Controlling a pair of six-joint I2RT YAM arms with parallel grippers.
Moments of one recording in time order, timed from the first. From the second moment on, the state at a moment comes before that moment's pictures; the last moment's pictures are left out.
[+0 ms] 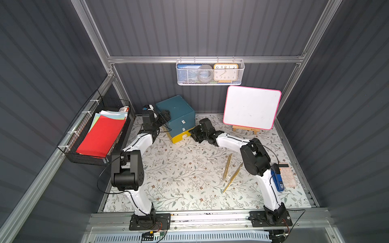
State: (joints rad) left arm 0.03 1.81 1.27 0.21 0.21 -0.59; right arm 0.64 2.31 1.76 -0.01 -0.20 1.46
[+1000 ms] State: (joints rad) left arm 0.03 1.81 1.27 0.22 0.21 -0.59; right arm 0.66 2.50 1.99 -0.12 -0.18 1.47
